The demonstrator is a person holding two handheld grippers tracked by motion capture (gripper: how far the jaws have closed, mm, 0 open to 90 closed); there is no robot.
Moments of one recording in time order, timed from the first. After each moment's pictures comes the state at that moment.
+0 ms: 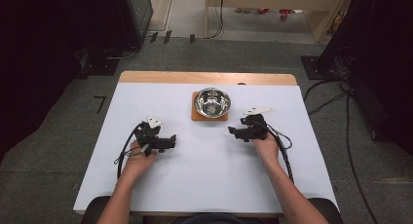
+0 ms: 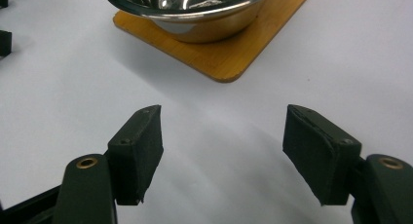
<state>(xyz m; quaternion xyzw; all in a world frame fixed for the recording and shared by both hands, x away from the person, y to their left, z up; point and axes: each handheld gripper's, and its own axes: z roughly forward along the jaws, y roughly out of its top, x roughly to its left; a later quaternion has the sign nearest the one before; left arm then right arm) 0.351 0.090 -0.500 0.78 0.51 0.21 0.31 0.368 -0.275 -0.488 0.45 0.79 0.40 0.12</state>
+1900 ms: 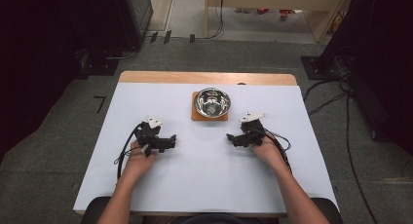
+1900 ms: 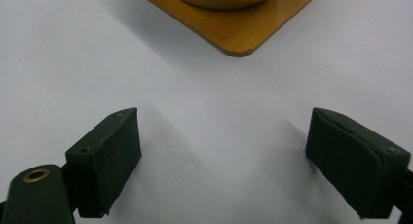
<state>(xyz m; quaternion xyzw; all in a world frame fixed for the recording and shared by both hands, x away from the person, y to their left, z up) 0.351 0.090 -0.500 0.78 0.51 0.21 0.31 0.362 -0.267 -0.503 0.40 0.83 0.37 0.16</state>
